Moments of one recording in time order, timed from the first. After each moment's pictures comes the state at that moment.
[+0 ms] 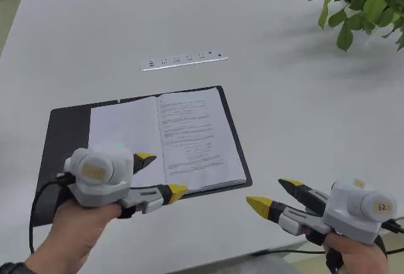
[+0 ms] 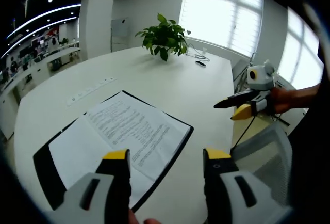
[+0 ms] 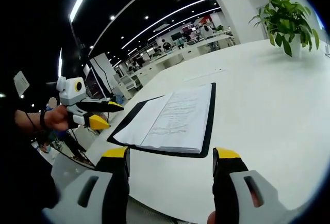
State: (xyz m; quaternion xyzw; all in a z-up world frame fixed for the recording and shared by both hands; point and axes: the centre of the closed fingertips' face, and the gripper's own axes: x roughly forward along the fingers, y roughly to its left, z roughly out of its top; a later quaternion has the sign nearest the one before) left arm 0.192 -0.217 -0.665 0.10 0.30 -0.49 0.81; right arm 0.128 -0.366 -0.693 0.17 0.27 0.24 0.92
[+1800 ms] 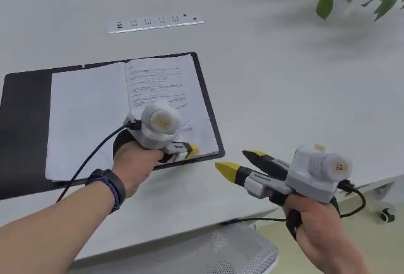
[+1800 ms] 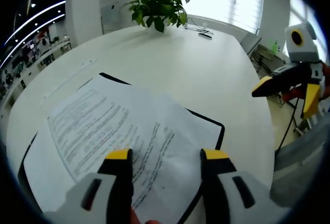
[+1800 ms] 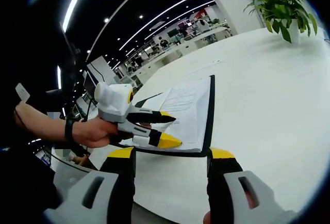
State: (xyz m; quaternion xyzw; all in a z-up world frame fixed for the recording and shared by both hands) left arm 0.239 -0.301 -0.782 0.16 0.34 -0.47 0.80; right arm 0.144 -0.362 -0.708 0.21 0.29 0.24 0.90
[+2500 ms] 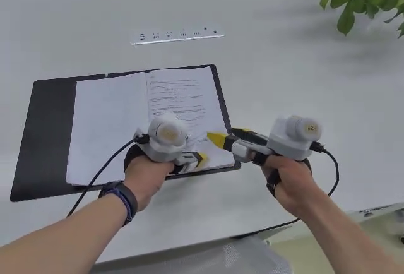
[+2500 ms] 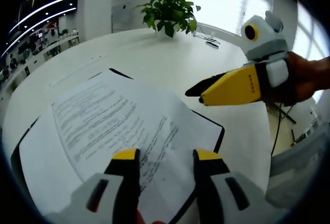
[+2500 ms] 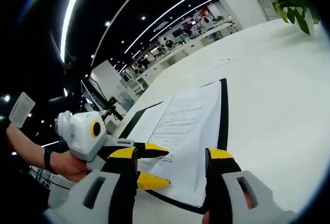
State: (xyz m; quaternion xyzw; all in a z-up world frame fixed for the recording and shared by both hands) left arm 0.238 -0.291 -0.780 0.11 0.35 -0.45 0.81; right arm 0.248 -0.333 -0.733 0.25 0.29 0.28 0.88
